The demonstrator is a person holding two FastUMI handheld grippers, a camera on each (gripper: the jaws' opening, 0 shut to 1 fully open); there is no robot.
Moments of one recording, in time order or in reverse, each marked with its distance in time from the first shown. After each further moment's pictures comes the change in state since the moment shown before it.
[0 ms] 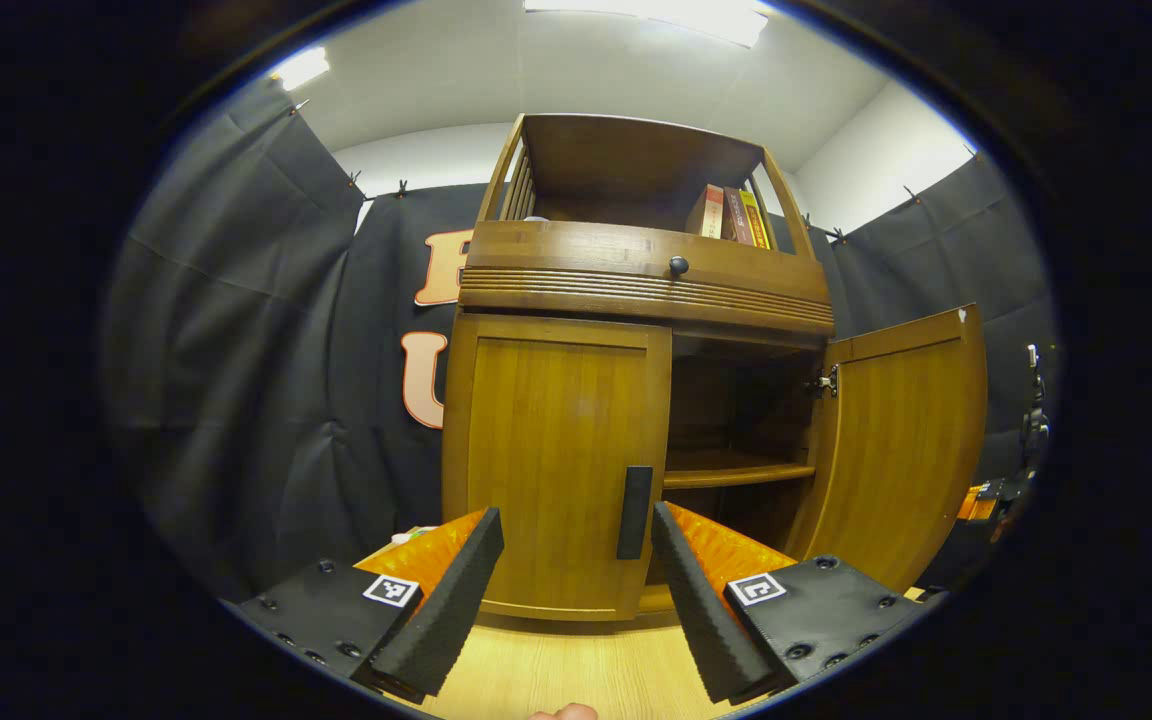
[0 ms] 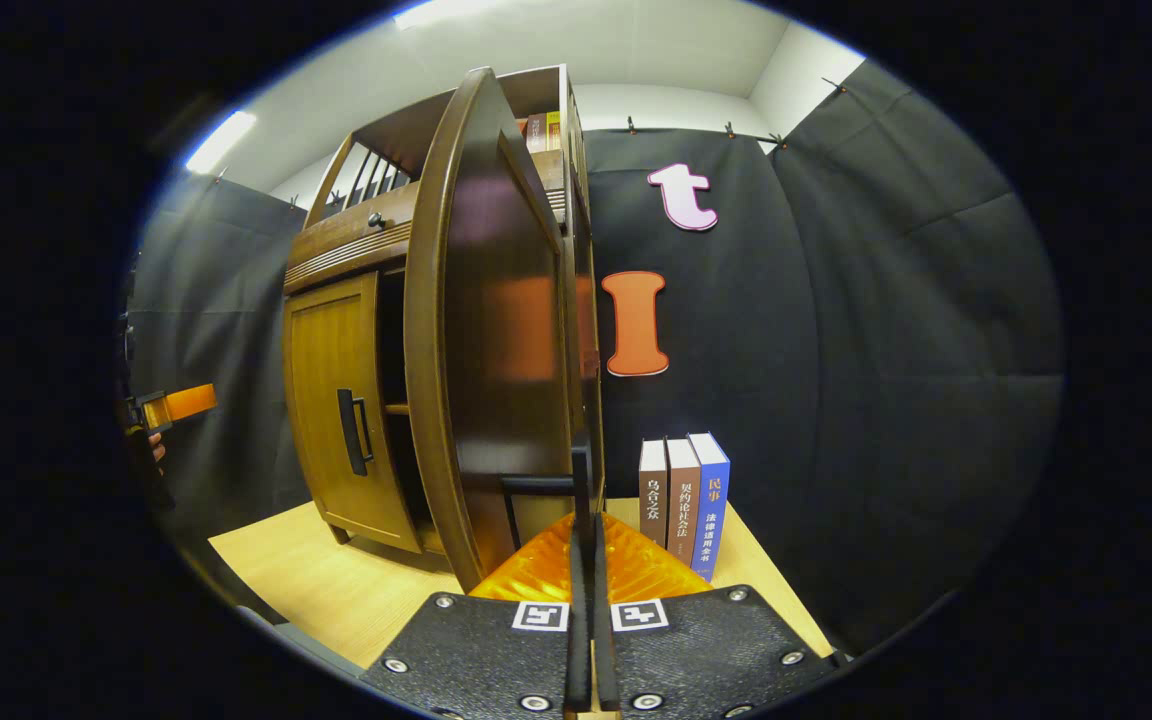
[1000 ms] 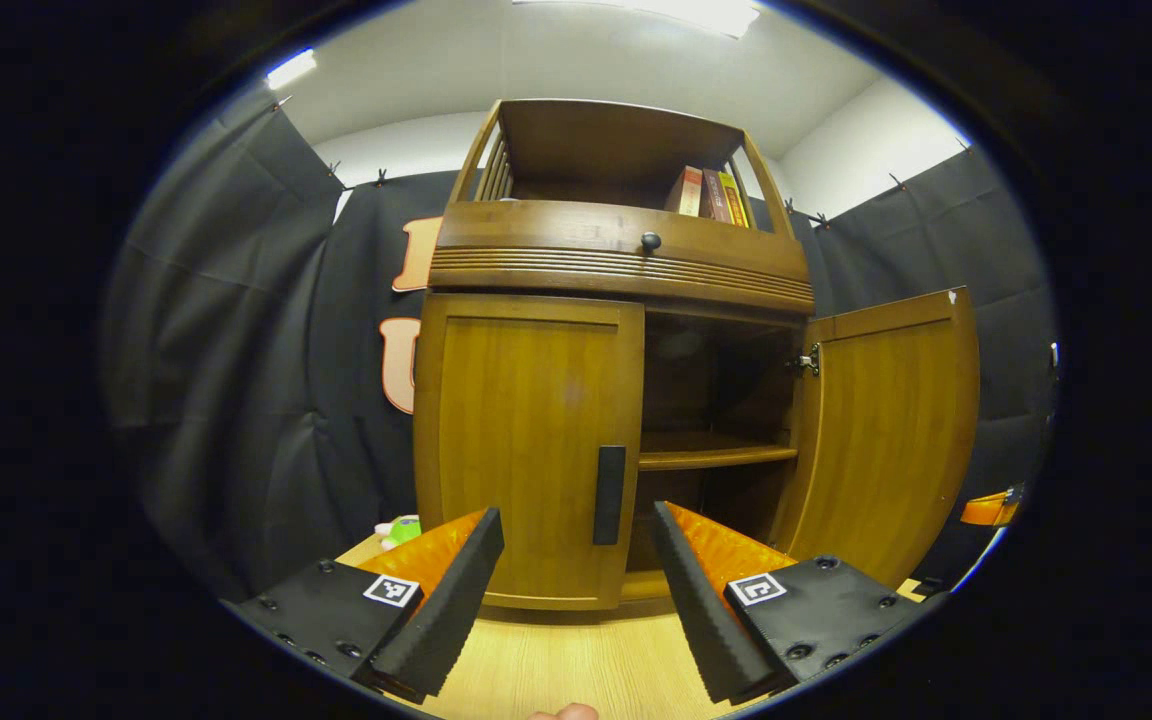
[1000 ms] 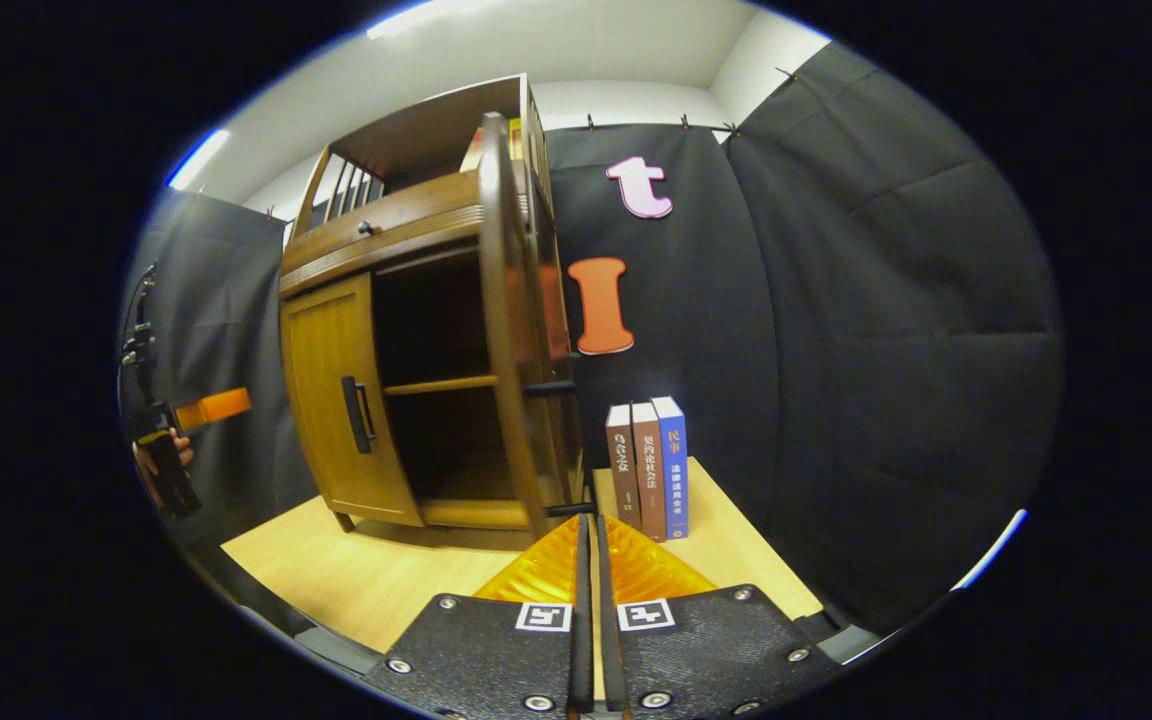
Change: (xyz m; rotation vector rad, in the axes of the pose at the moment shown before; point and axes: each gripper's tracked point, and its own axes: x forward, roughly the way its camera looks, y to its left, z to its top) left arm 0.008 -0.036 -0.021 0.003 0.052 -0.083; right arm -0.098 0.007 -0.023 0.061 0.019 -0.090
